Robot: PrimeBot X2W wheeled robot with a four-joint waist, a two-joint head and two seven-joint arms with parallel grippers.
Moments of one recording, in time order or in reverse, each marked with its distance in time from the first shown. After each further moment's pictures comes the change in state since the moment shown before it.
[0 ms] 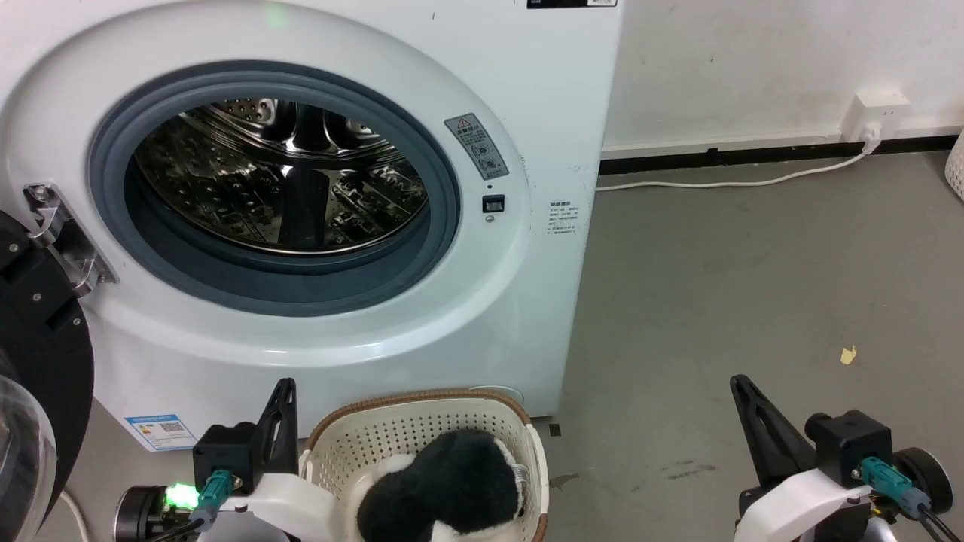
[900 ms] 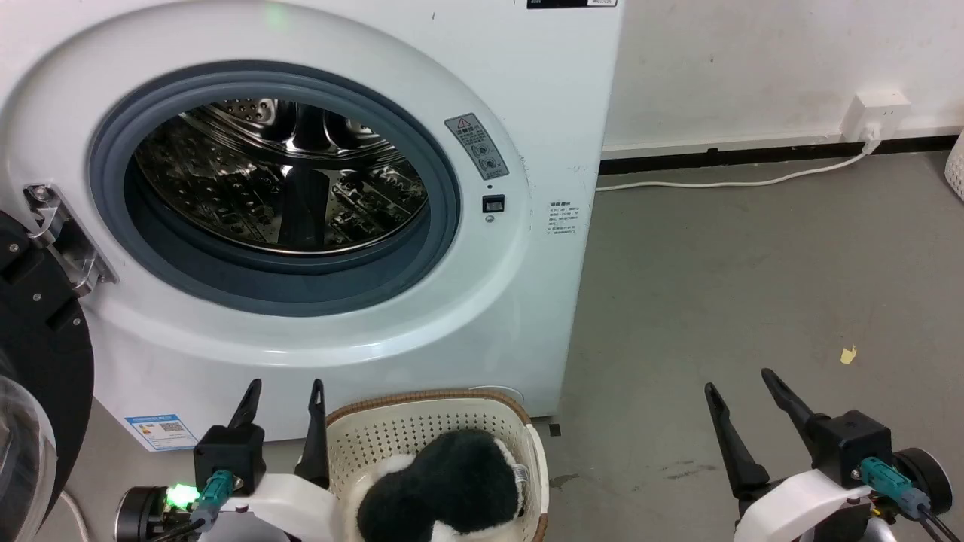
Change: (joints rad) left arm 0.001 0.000 -0.001 0.001 0.000 0.001 0.000; right arm 0.000 0.000 0.000 0.001 0.001 0.000 0.000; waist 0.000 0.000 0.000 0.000
